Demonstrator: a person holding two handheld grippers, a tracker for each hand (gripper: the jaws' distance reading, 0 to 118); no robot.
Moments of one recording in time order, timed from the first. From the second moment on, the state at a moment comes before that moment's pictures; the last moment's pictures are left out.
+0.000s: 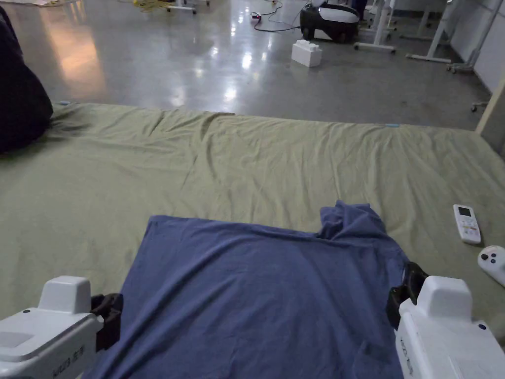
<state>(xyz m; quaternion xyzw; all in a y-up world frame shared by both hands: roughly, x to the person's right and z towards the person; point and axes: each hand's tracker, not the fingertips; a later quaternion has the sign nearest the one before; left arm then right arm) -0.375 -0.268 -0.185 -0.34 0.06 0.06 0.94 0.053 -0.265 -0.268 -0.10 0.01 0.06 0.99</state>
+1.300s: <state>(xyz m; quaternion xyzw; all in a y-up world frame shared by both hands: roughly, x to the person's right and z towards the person) -0.398 -0.356 -0.175 -0.51 0.10 0.09 0.85 0.060 -0.309 -0.255 -0.20 0.04 0.08 0.98</state>
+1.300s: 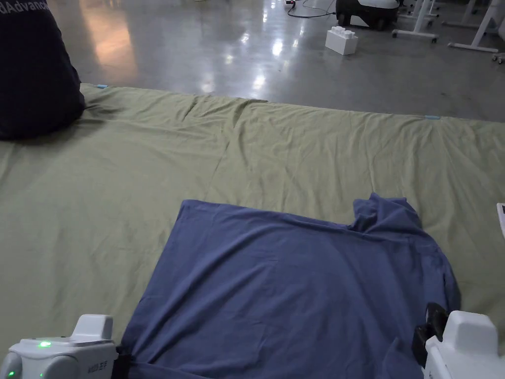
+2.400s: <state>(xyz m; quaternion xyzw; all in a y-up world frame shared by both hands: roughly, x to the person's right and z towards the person) -0.401 -0.339 -0.169 -0.48 0.09 0.11 0.87 0.109 -0.382 -0.228 -0.48 0.02 0.08 0.87</state>
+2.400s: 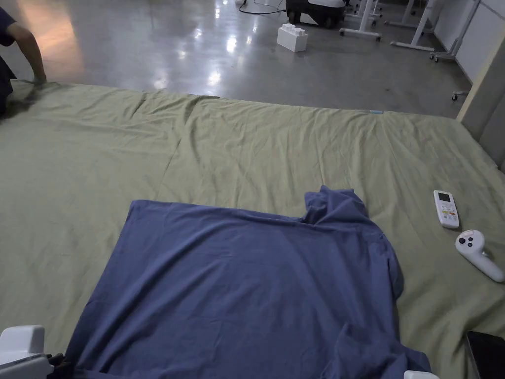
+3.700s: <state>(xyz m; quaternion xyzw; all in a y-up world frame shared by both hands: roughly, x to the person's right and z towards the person) -0.415 -0.333 -0.354 -0.42 0.10 0.09 0.90 0.090 -0.331 -0.402 -0.40 0.05 0.06 0.91</state>
